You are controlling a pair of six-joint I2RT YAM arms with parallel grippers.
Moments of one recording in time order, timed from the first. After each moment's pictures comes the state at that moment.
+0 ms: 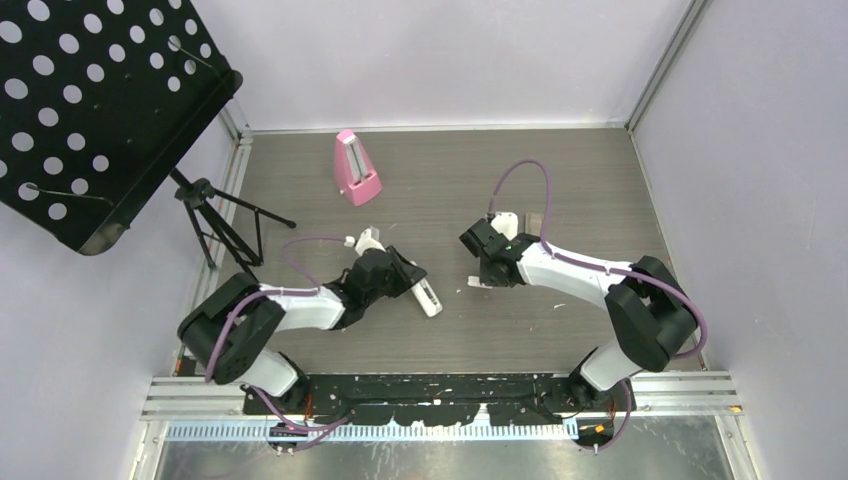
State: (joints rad) left arm -0.72 1.44 0.44 0.44 -0.08 -1.11; right arm 0.74 1.55 0.93 -0.55 0.43 0.74
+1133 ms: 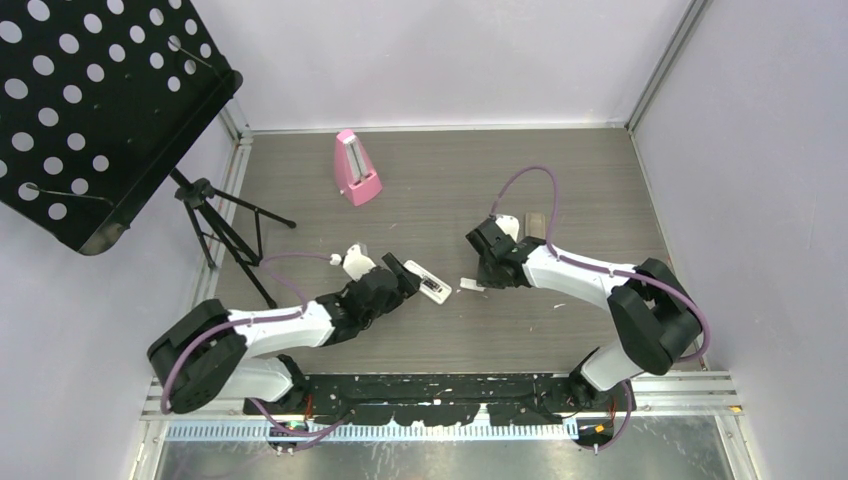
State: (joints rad) left arm -0.90 1.31 0.44 0.16 -0.46 -1.31; right arm 0.70 1.52 0.85 -0.46 0.29 0.76
